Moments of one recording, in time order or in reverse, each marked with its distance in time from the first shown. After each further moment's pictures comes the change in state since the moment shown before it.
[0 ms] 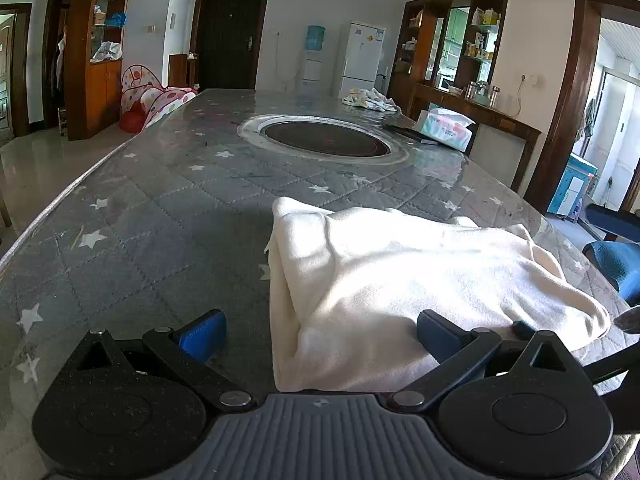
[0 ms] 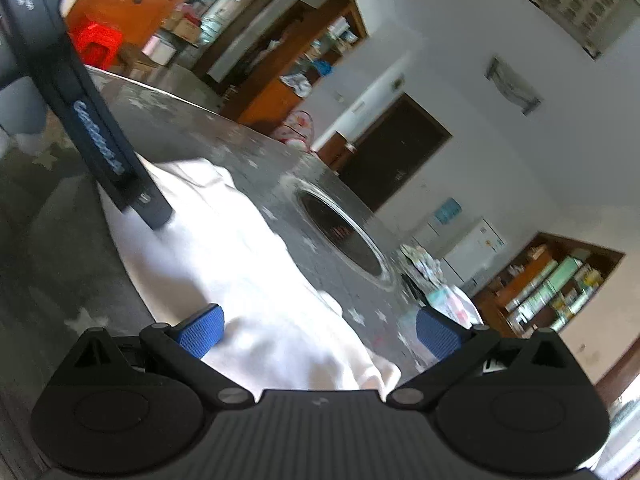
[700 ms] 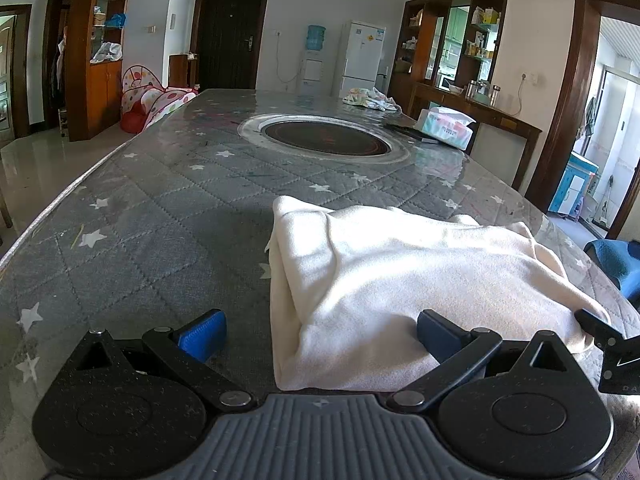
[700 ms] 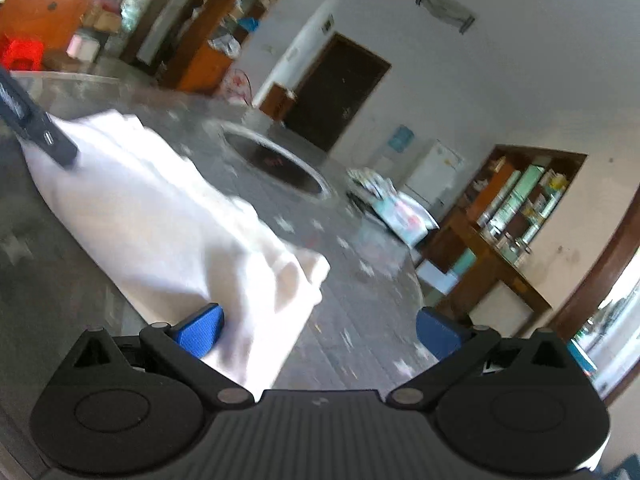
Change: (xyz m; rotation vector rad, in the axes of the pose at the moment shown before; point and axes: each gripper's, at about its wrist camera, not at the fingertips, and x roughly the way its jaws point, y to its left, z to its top) left arm -0.001 0.000 0.000 0.001 0.001 0.003; right arm -0.015 -0.051 -0.059 0.241 0.143 -0.078
